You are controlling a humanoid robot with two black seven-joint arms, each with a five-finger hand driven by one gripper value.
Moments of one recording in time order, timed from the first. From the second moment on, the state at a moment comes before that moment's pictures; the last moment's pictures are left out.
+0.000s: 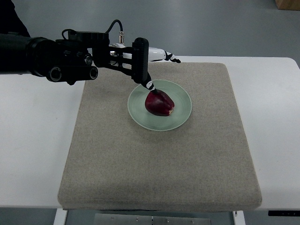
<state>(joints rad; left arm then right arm) -1.74 0.27 0.71 -1.09 0.51 0.14 -0.32 0.00 0.00 -0.02 0.12 0.02 0.11 -0.04</state>
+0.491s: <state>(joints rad) -1.65 0.37 0.58 -0.78 0.03 0.14 -0.32 0.00 0.00 -0.02 0.12 0.02 0.11 -0.04</state>
